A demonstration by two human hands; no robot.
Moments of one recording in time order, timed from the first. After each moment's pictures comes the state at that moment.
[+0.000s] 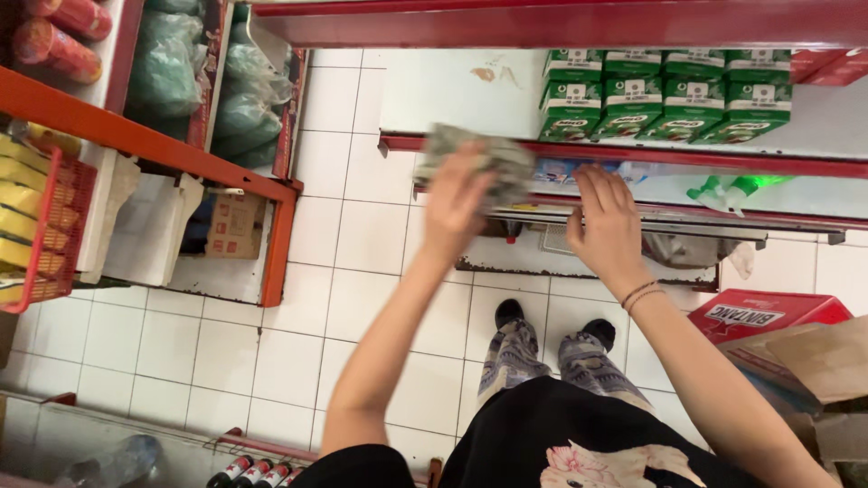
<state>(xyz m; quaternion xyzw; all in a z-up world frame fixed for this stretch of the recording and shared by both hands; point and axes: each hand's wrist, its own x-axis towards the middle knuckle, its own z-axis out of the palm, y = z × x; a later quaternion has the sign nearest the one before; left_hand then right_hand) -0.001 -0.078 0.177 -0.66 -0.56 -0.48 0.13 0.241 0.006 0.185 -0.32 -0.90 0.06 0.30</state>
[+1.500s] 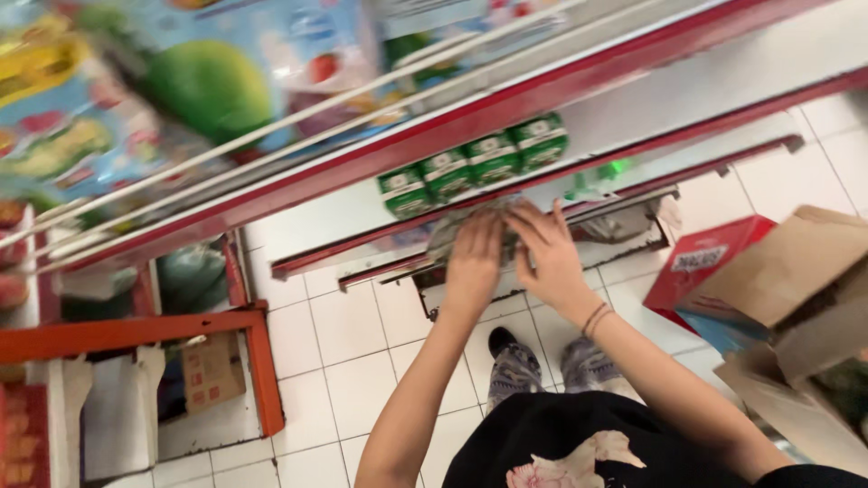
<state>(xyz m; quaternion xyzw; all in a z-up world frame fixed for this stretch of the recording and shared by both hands) 0.154 -0.004 0.163 -0.78 -0.55 -0.28 0.04 0.317 0.014 0.197 -0.41 -0.82 0.14 0.38</state>
